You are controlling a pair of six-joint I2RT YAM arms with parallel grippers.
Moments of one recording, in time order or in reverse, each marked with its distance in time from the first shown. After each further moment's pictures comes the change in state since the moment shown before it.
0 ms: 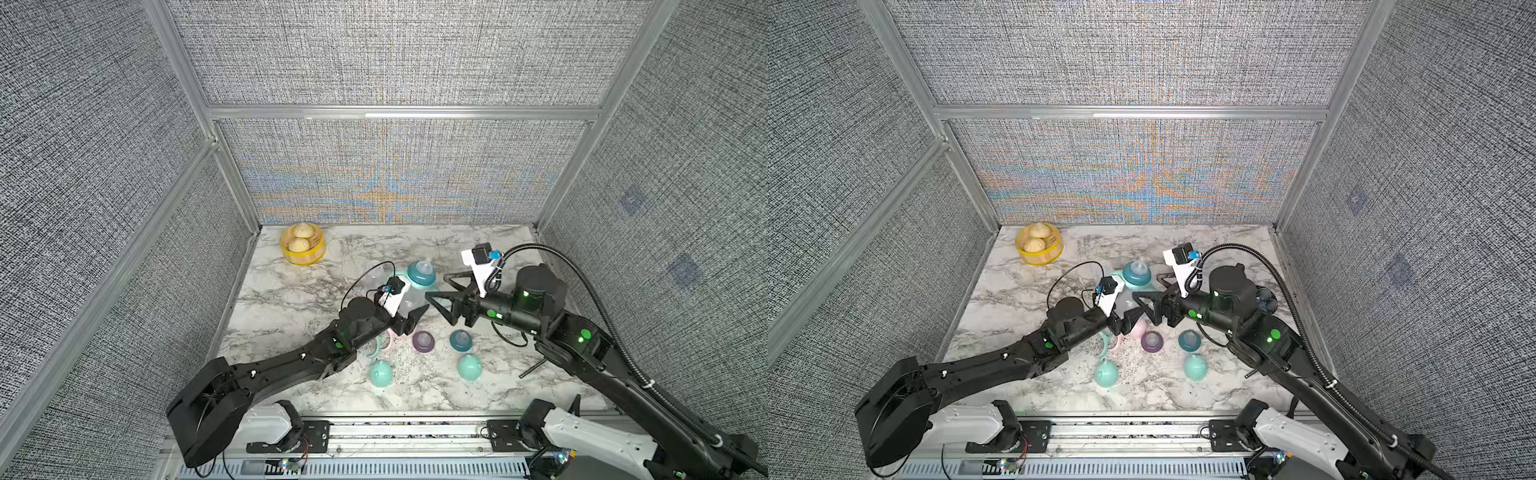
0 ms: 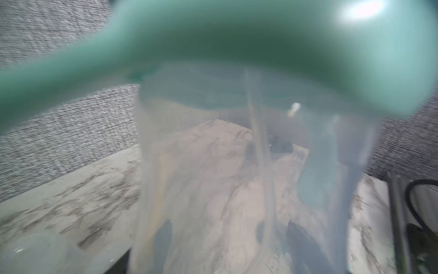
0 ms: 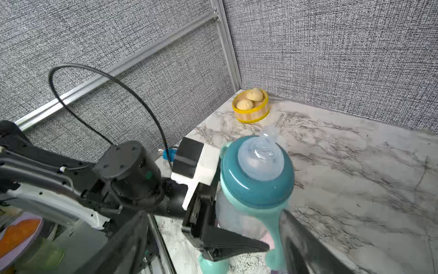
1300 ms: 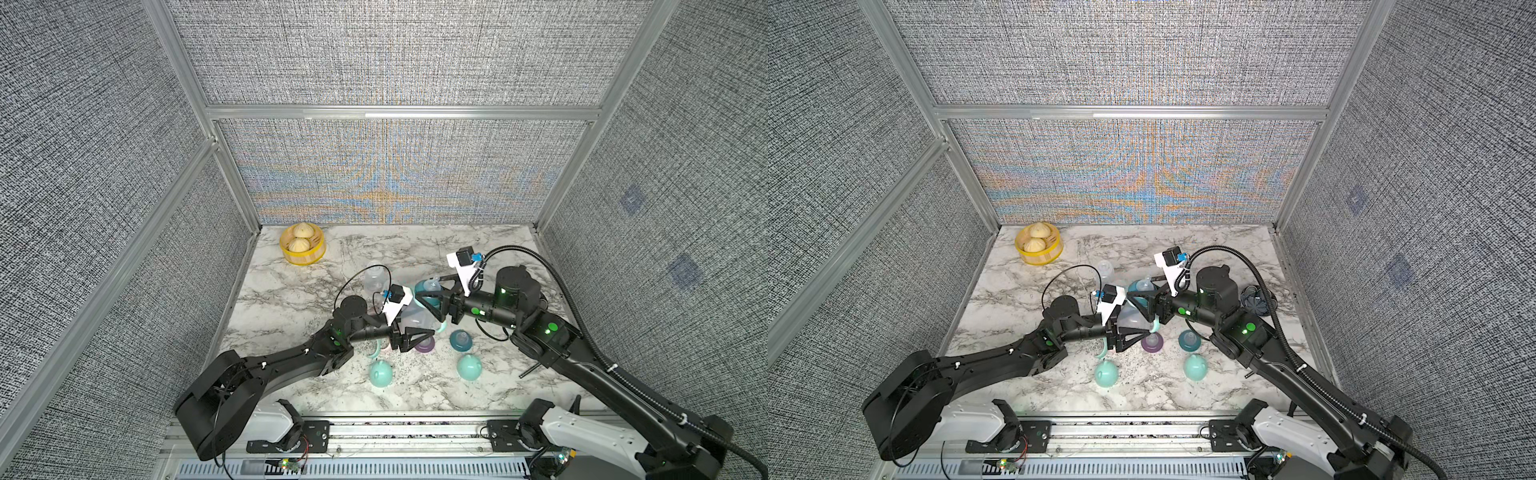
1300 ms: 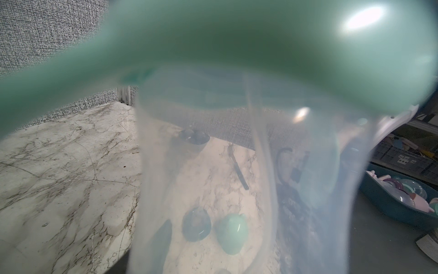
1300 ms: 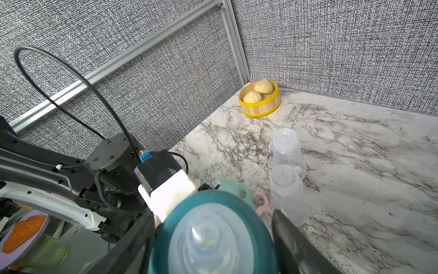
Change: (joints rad) left arm 0.066 0.060 -0.050 0.157 0.489 -0.140; right arm -0.042 0.088 -0.136 0.235 -0.100 0.048
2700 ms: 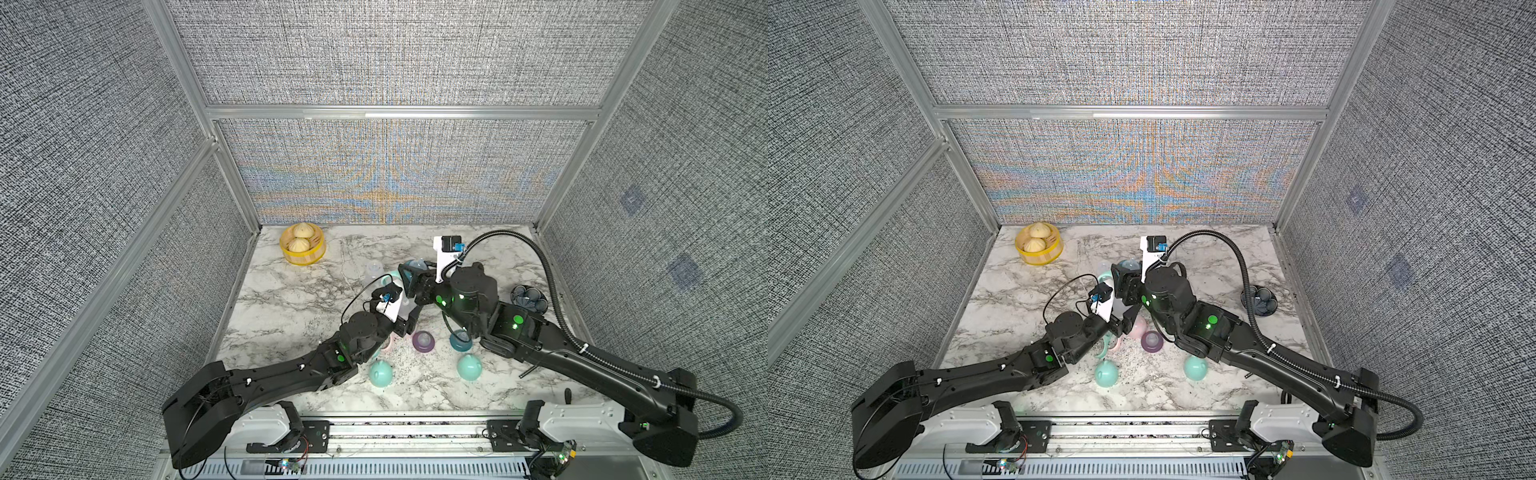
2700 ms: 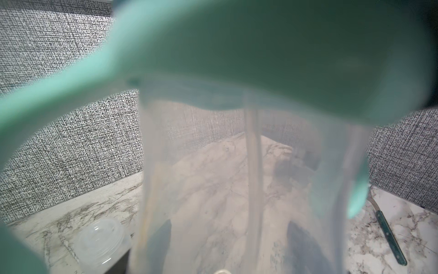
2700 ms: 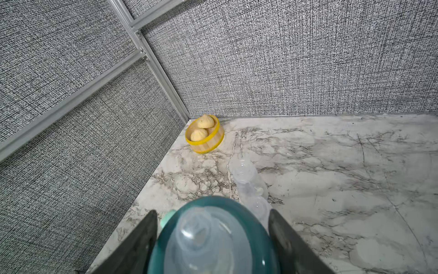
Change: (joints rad) left arm -0.209 -0.096 0.014 -0.071 -0.936 0.235; right arm 0.294 0.200 0.227 -0.046 0.747 0.180
